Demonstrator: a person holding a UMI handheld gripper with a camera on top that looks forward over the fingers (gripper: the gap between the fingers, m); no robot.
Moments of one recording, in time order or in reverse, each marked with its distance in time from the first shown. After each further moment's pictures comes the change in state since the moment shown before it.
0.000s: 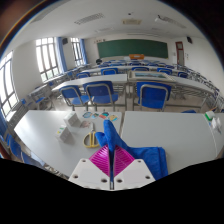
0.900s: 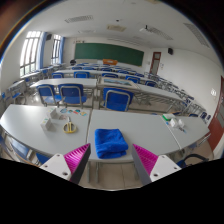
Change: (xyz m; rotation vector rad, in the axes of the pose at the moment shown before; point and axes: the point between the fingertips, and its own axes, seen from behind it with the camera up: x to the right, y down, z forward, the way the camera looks) arm 0.052 0.026 -0.177 0.036 0.385 -0.053
